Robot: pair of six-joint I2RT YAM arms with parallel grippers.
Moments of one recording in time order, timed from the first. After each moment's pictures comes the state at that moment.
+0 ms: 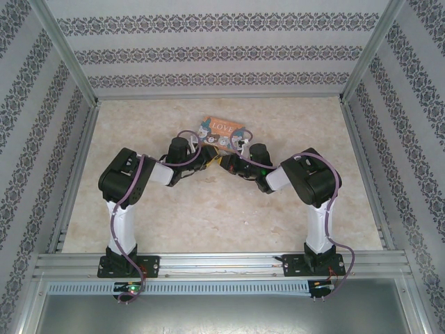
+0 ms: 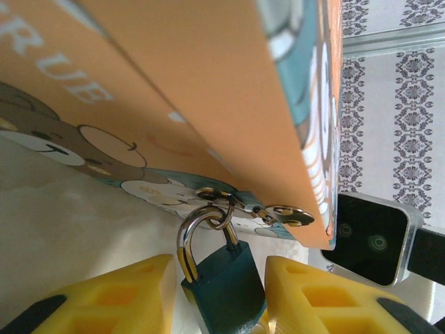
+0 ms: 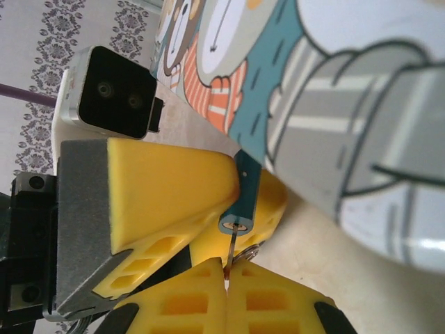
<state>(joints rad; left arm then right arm) -0.37 2.04 0.90 0.72 0.53 -1.15 0.47 2.04 0.80 0.88 -0.60 1.00</state>
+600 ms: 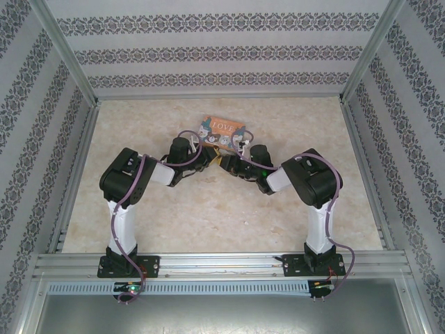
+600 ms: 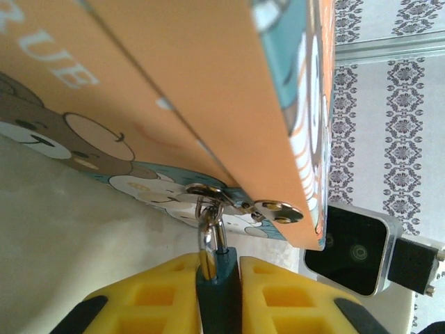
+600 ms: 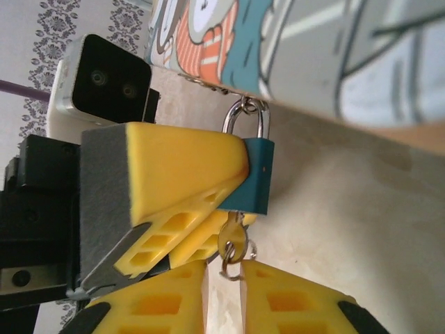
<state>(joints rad) -0.38 2.04 0.90 0.73 0.52 -1.18 0.47 2.02 0.77 0.88 -0.60 1.01</state>
